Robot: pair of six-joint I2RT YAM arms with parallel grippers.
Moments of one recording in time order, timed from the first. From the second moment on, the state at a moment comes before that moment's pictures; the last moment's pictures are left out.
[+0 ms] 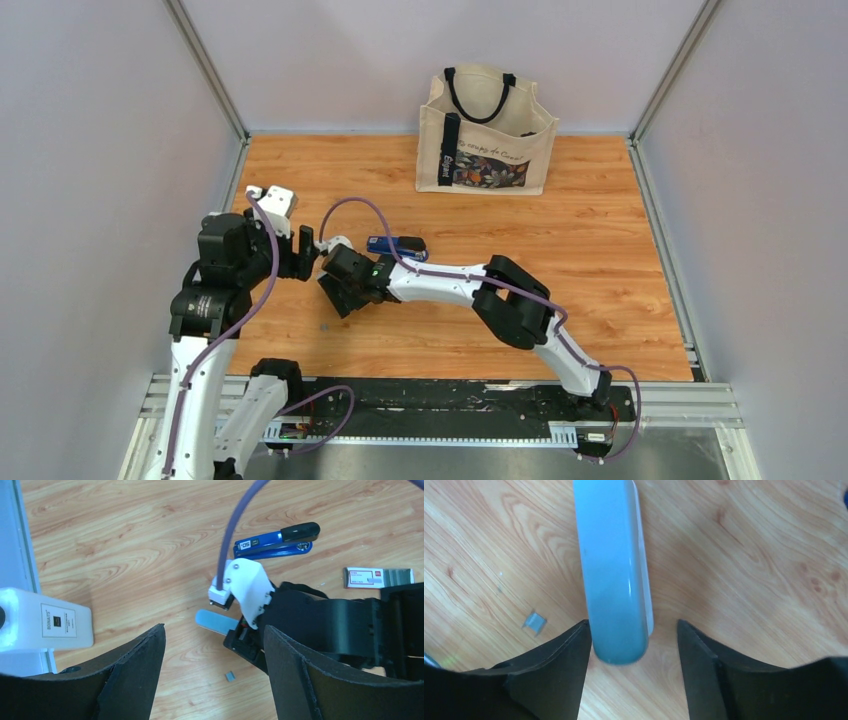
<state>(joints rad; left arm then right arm) -0.09 0.71 1.03 -0.83 0.23 0.14 1.16 2.27 1.78 -0.43 0.12 0.43</state>
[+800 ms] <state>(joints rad) -0.02 0.79 0.97 -0.83 0.28 0.15 0.88 1.93 1.57 -0.45 0.13 0.17</state>
